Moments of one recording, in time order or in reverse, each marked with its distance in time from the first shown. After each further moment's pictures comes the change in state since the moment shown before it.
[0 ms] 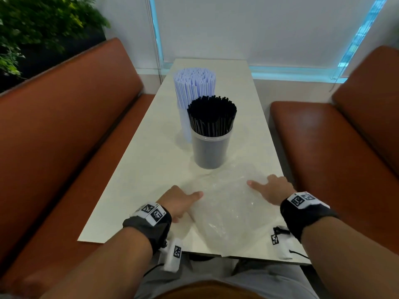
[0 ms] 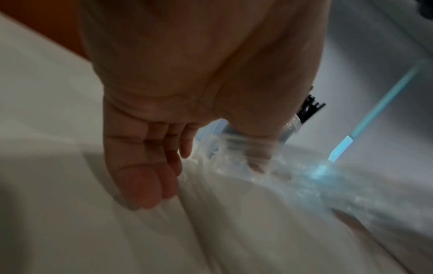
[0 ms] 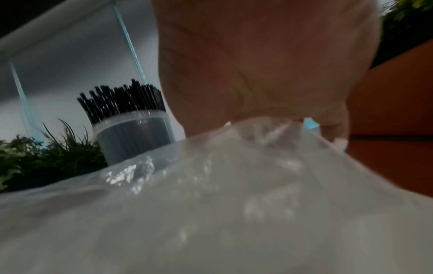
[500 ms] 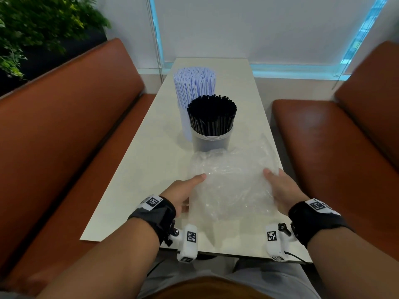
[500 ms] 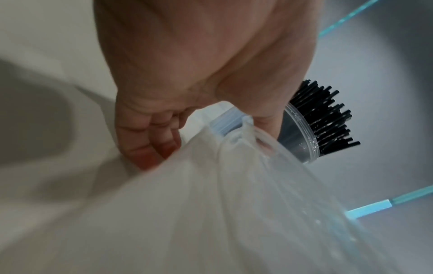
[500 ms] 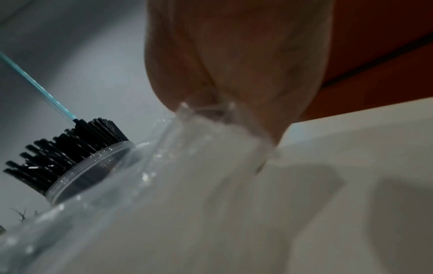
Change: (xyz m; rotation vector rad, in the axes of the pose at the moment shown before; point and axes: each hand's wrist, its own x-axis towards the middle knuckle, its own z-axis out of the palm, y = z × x) left_hand 0.002 0.017 0.003 -0.630 -0.176 -0.049; right_hand -0.003 0.012 0.011 1.220 -0.112 -0.068
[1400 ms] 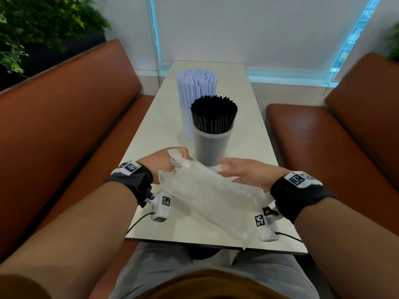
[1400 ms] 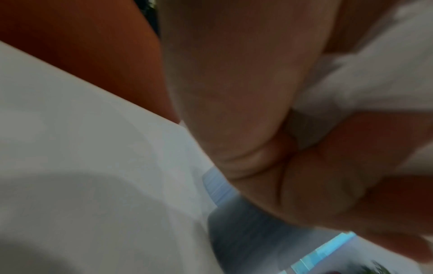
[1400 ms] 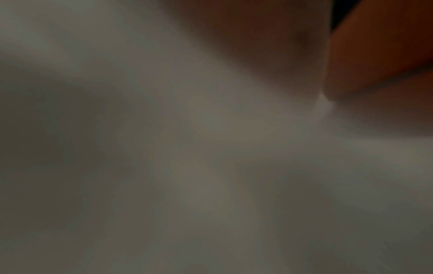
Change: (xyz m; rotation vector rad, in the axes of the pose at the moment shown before) left_hand -0.049 0.079 -0.049 0.461 0.116 0.304; right_hand -0.053 -0.077 0.064 -0.327 -0.642 0.097
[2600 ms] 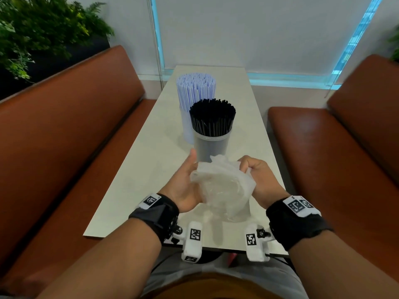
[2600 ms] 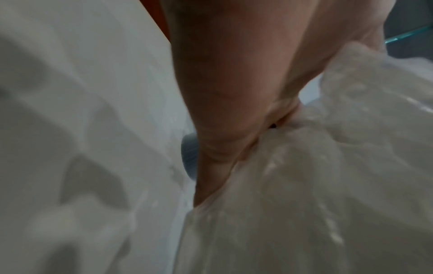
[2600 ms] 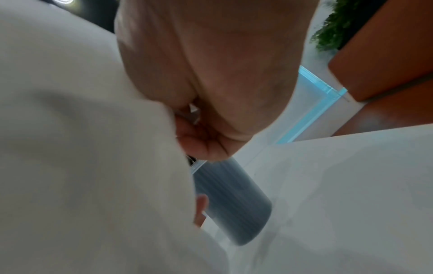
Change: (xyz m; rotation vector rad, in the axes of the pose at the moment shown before) left_hand -0.019 -0.027 0.073 -1.036 -0.600 0.130; right_hand -0.021 0.027 0.018 0.025 0.354 -0.595
